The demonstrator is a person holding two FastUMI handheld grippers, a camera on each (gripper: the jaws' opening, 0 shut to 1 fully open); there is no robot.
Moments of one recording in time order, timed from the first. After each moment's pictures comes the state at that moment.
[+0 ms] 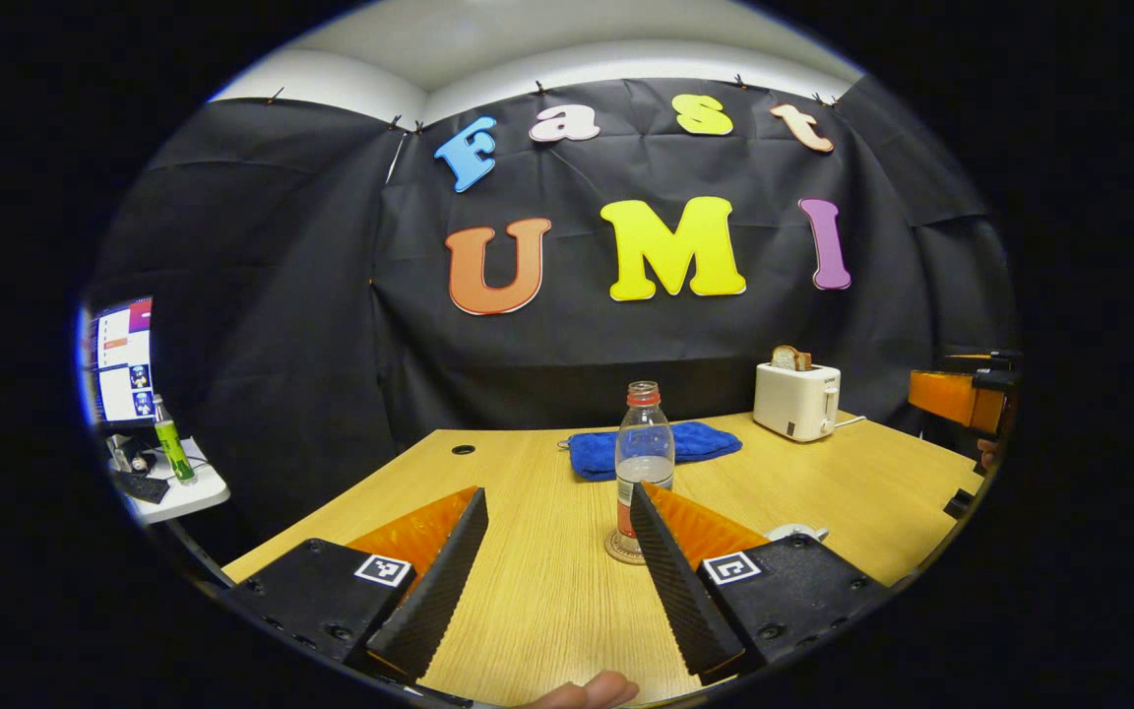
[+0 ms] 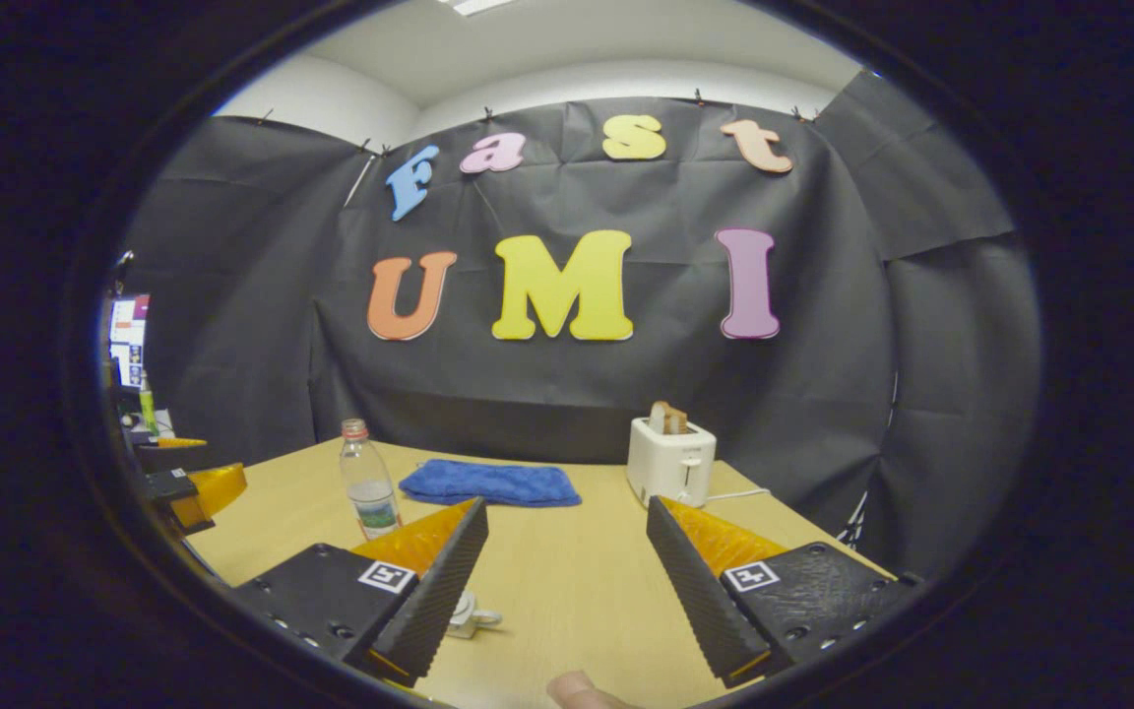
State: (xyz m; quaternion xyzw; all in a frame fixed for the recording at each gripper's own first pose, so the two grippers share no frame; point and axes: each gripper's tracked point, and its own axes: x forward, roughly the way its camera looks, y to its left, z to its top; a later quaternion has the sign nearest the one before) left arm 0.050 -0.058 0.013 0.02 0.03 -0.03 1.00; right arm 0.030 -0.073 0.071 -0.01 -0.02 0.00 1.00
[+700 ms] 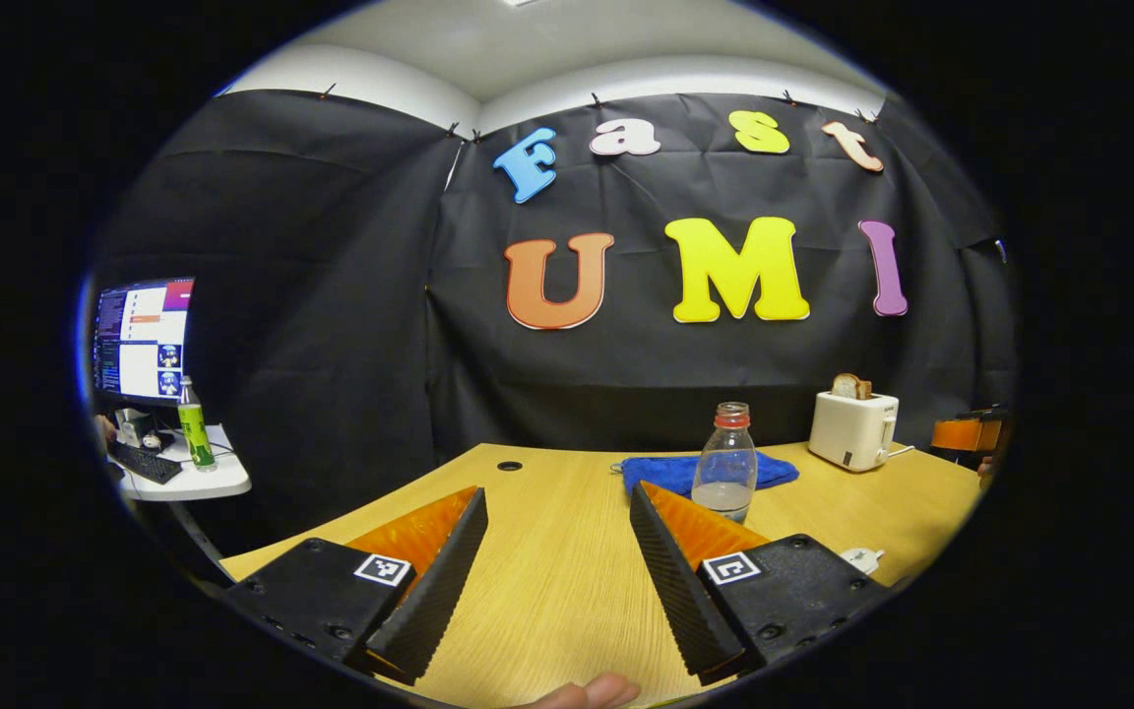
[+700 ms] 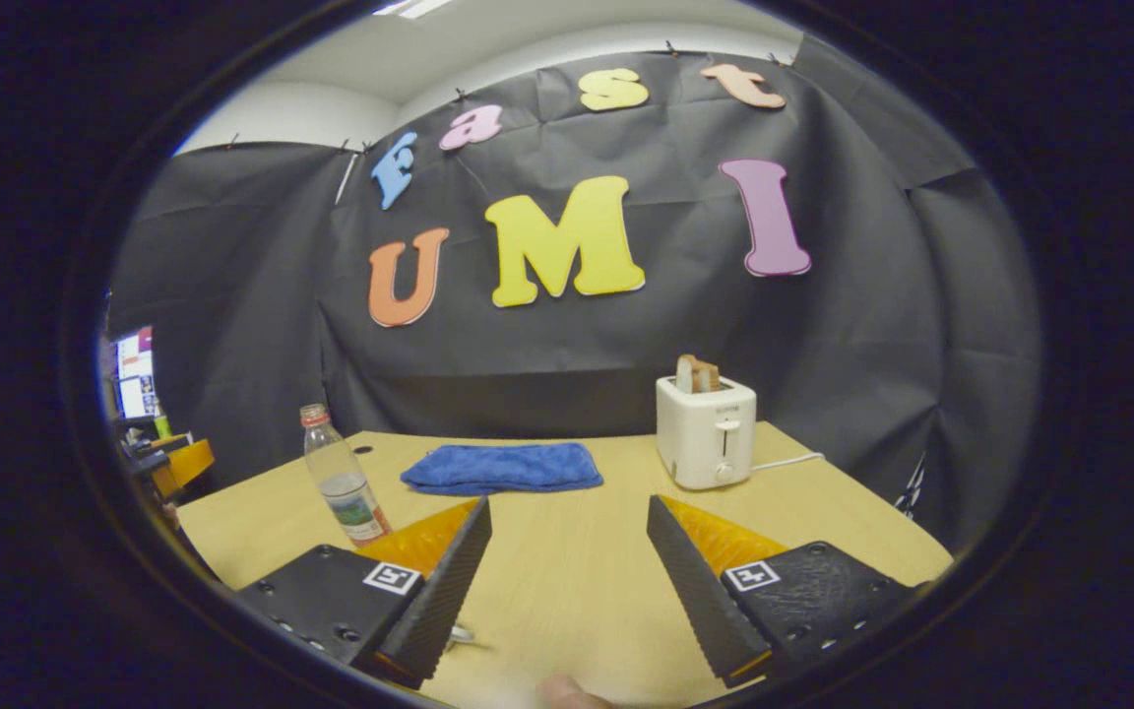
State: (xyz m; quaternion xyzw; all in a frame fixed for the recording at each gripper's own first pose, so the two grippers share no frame) left arm 0.084 -0.007 0.019 0.00 -0.01 0.05 1.00; right arm 0.115 -0.088 0.026 0.05 0.04 0.06 1.00
